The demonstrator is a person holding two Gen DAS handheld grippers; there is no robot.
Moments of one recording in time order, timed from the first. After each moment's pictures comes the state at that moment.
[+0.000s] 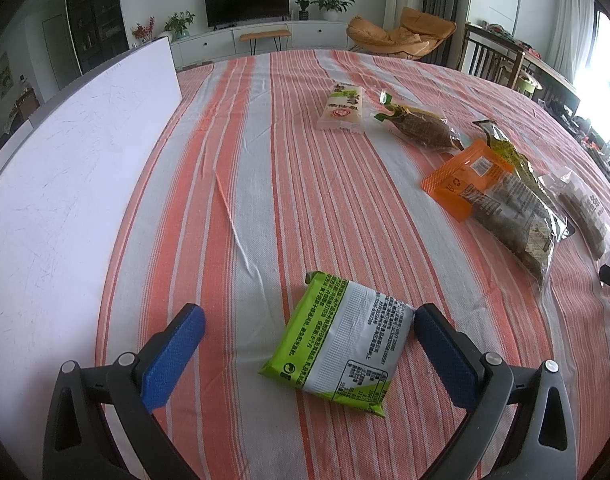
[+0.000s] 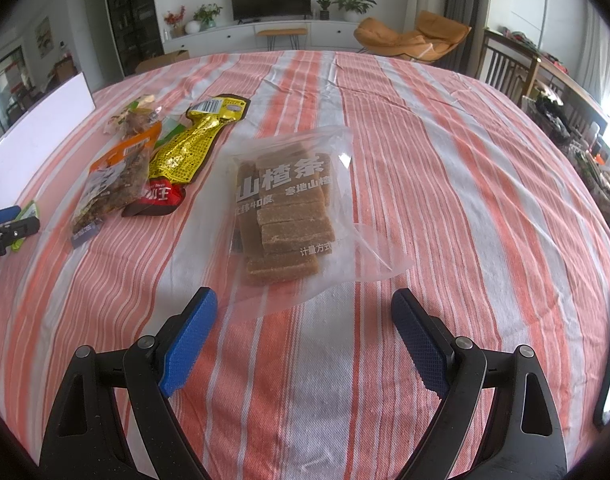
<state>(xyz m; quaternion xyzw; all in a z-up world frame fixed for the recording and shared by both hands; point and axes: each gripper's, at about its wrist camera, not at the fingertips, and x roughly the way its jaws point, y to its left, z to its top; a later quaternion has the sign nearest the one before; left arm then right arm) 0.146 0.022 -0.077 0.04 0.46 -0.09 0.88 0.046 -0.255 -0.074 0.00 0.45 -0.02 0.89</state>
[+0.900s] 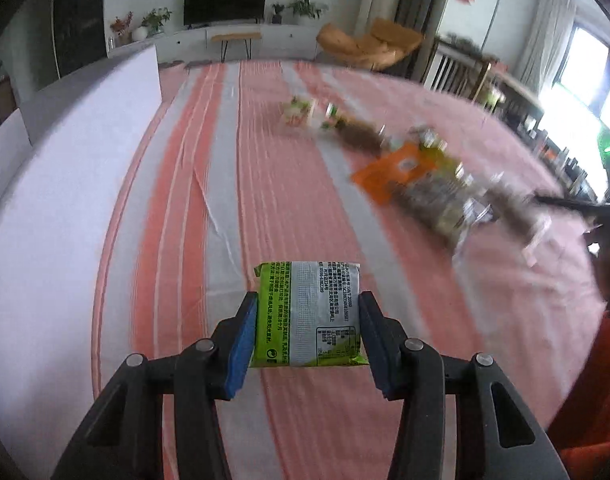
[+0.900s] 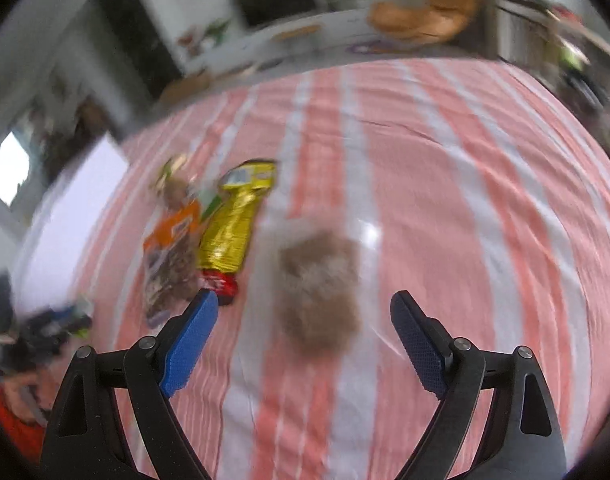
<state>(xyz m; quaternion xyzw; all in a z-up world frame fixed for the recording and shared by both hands) 0.094 0.031 -0.035 -0.01 0.44 -0.16 0.88 0.107 -0.255 -0.025 0.08 0.48 0.06 0.87</state>
